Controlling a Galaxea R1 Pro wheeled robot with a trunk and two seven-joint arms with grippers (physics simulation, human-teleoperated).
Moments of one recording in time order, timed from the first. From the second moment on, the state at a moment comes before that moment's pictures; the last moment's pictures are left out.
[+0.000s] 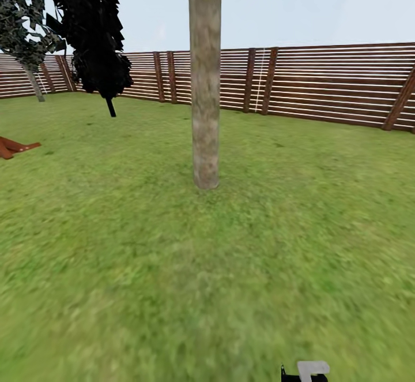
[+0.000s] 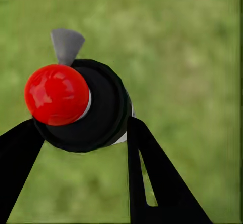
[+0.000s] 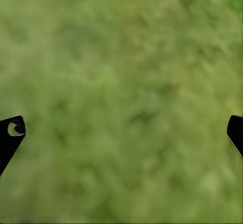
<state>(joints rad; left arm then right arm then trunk) -0.34 0.26 0.07 0.03 0.23 -0.42 -0.06 -0.40 -0.02 0.22 -0.03 -0.10 -0.49 -0.25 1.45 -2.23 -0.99</state>
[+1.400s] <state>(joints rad) -0.34 0.26 0.07 0.04 0.23 -0.42 -0.06 -0.40 -0.02 0.22 -0.03 -0.10 -0.49 -0.25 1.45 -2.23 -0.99</state>
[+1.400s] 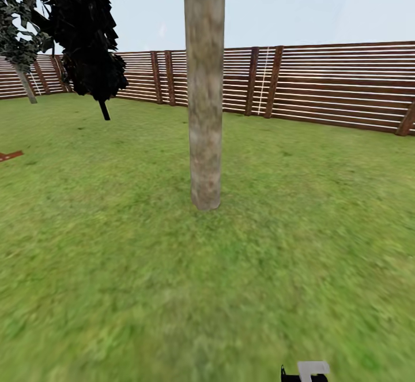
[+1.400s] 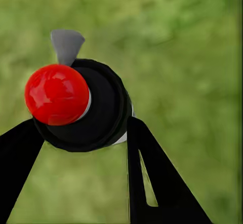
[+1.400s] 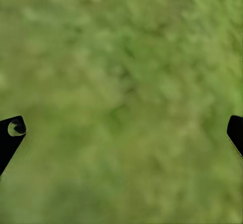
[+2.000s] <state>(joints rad) -0.34 0.26 0.07 0.04 0.23 -0.43 -0.07 -0.40 -0.01 0.22 -0.03 -0.10 -0.49 -0.24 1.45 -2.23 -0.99</state>
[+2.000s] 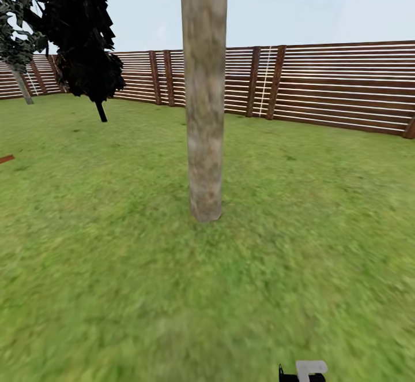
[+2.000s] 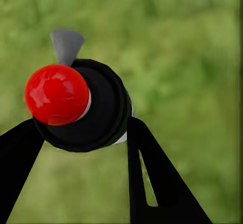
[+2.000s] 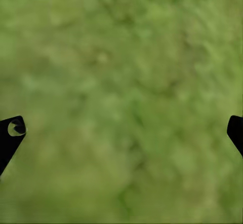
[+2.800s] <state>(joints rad) -0.34 0.26 0.07 0.04 0.23 -0.43 -0.07 -0.40 -0.02 0.22 -0.03 -0.10 -0.49 -0.24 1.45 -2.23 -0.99</state>
